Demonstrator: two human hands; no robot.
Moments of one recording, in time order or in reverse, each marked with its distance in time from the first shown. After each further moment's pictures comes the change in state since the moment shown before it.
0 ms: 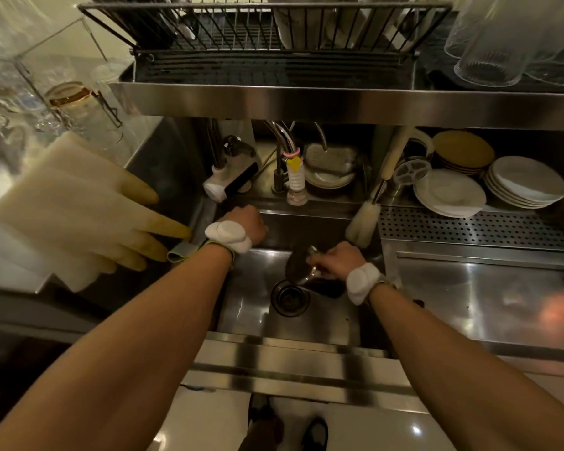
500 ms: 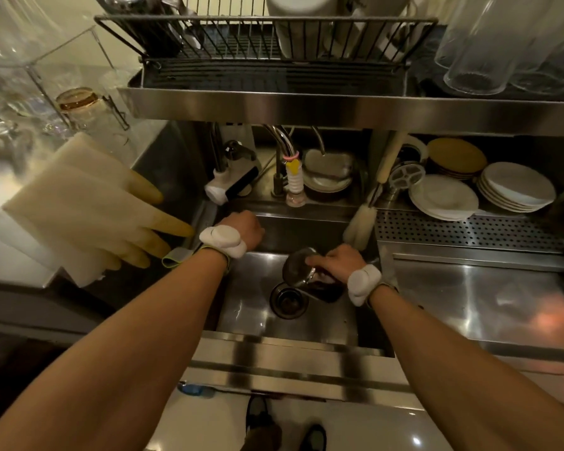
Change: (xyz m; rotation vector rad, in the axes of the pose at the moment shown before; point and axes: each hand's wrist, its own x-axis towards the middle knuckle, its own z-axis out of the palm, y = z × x) left_hand -0.020 0.001 -0.004 -0.008 -0.028 0.018; right_hand -0.004 0.009 -0.002 -0.211 0.045 -0.115
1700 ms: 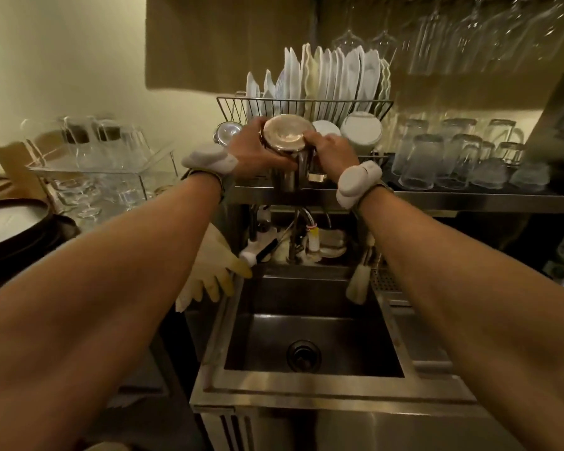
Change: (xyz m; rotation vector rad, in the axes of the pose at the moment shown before) left_hand -0.159 0.017 -0.255 -0.508 0.500 0.589; right_hand -0.169 -0.281 -0.079 0.153 0.492 -0.605
